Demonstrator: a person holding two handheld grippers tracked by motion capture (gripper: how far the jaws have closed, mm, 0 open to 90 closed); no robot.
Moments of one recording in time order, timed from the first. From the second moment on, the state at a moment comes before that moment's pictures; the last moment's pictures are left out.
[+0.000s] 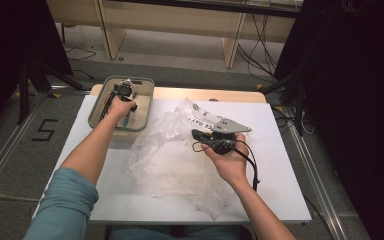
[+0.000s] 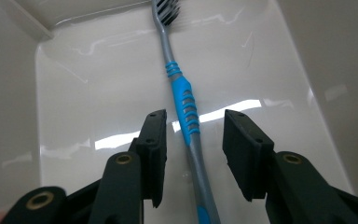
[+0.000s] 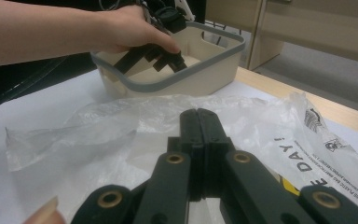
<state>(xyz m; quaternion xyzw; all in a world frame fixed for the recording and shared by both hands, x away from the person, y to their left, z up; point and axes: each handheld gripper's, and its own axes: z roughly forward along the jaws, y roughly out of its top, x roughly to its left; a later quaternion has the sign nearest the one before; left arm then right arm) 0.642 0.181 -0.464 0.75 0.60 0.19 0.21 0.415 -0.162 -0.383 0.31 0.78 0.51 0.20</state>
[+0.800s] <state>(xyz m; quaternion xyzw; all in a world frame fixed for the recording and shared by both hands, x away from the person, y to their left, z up) 0.644 0.182 -0.468 0.74 0.61 0.17 0.21 0.415 -0.162 -0.383 0.31 0.78 0.51 0.19</state>
